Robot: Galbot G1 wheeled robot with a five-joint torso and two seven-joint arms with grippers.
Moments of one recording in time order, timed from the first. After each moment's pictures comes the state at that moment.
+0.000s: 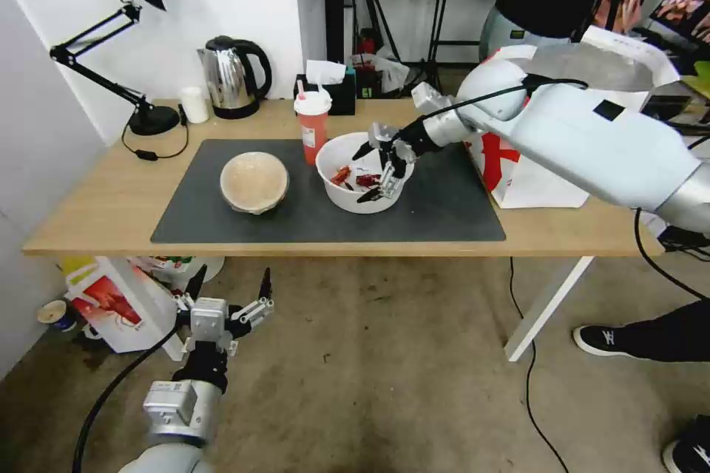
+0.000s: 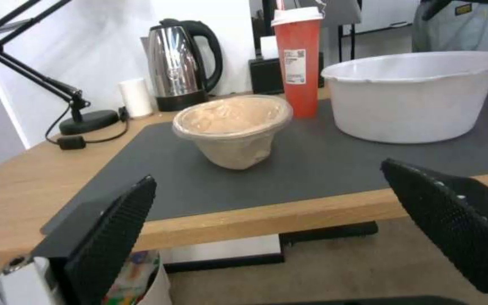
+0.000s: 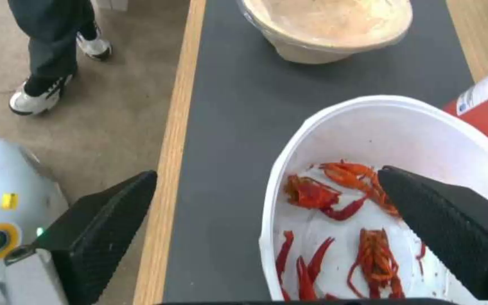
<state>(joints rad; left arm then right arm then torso) 1.80 -1.50 -0.55 -2.30 0.00 0.00 0.00 0.36 0.93 -0.89 1.30 0.65 -0.28 -1.04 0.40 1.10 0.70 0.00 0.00</state>
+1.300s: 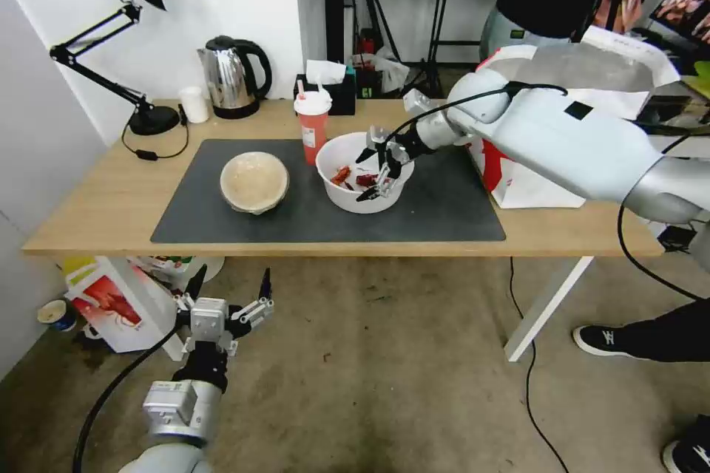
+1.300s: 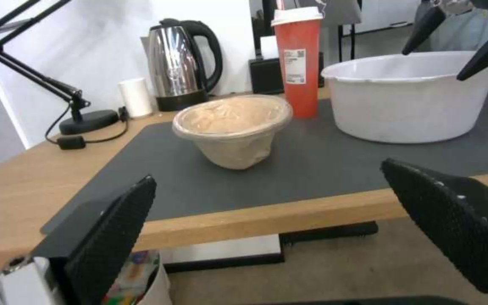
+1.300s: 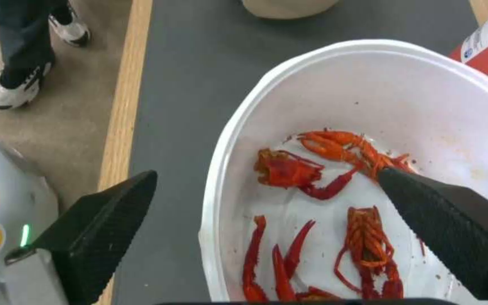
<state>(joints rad) 1.80 -1.50 -0.55 -2.30 0.00 0.00 0.00 0.36 1.04 -0.95 1.13 0.64 -0.28 -1.02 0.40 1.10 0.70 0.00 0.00</state>
